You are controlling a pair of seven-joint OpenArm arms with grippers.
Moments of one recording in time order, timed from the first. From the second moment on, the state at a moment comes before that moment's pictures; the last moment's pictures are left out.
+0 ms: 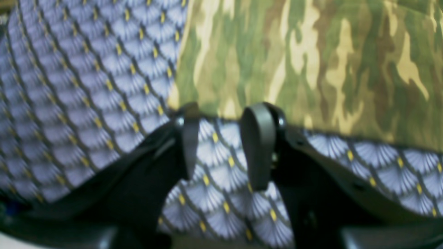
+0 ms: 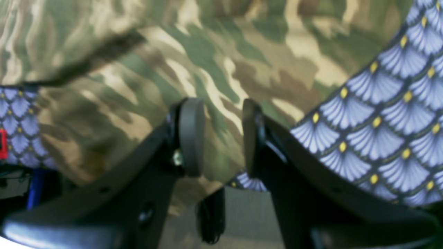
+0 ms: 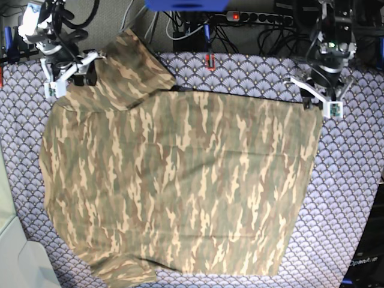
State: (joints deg) left arm 27.5 -16.7 -10.6 106.0 -16.6 -0.6 31.3; right arm -30.0 3.2 26.5 107.1 24.1 25.8 -44.3
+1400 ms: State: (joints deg) left arm 30.7 -17.0 -10.6 106.1 -22.3 -0.4 31.7; right arm -28.5 0.8 33.9 96.8 25.8 39.1 -43.0
